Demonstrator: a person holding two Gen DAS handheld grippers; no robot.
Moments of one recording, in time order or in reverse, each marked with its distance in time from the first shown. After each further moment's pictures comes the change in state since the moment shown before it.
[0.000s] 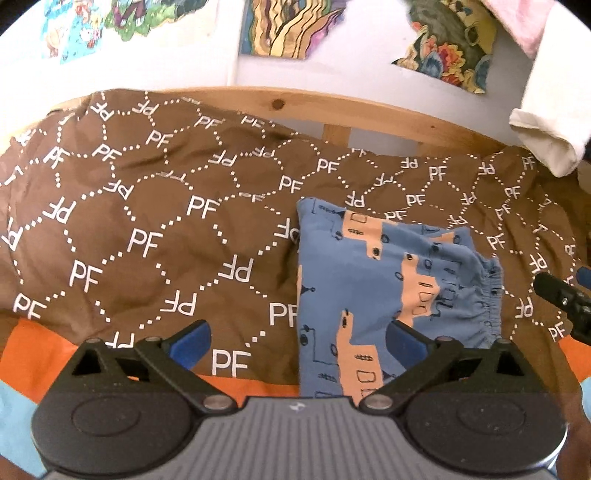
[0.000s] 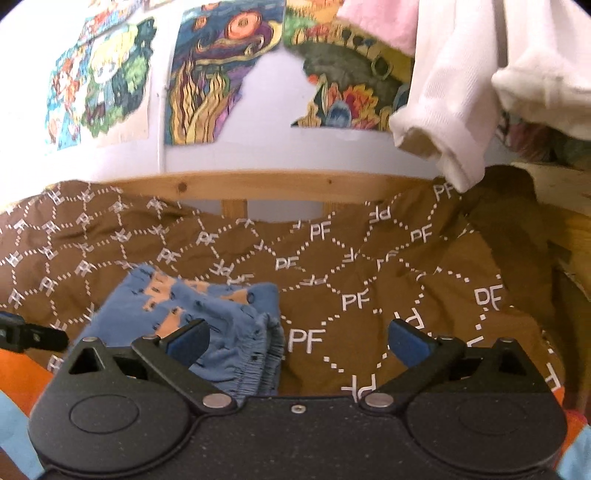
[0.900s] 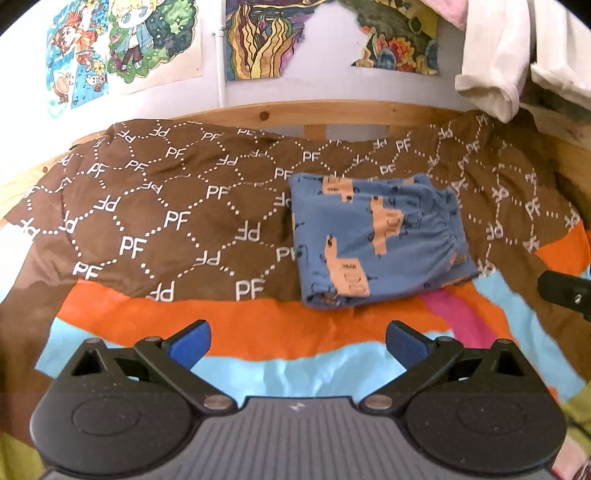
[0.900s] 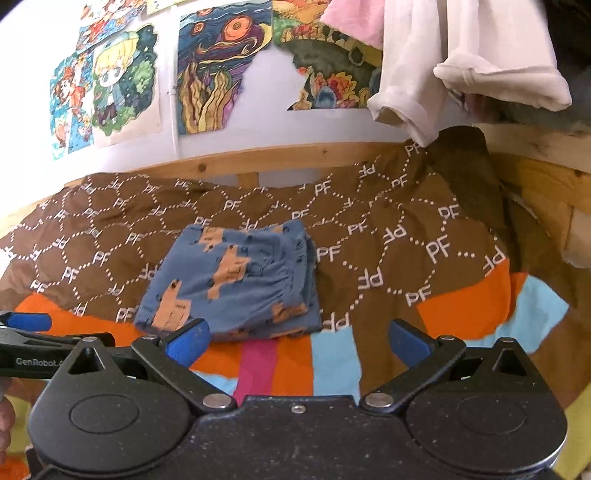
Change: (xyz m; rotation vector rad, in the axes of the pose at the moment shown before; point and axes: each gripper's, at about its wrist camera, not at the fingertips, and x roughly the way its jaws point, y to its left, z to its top) left arm -0.079 -0.015 -0.083 0.155 -0.058 0.066; right arm -0.118 0.044 -0.053 0.099 0.101 -0.022
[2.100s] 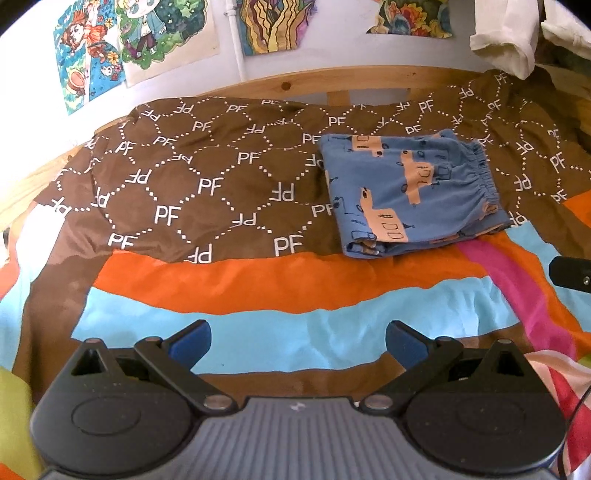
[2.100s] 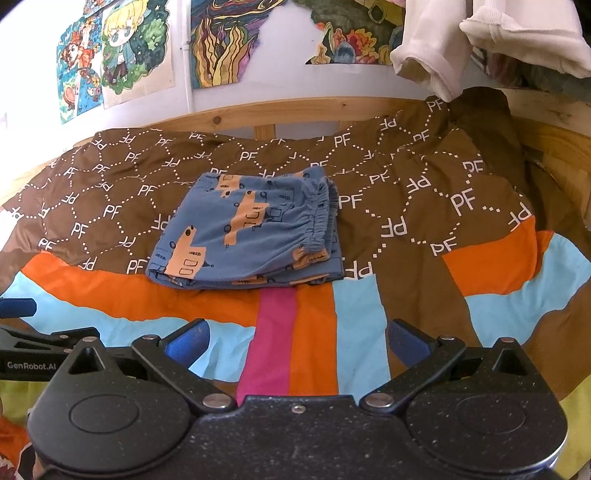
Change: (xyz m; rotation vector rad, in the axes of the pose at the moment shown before) left arm -0.002 0.011 -0.023 0.051 0.078 0.099; right arm 0.017 0.008 -0.015 -0.021 0.128 0.037
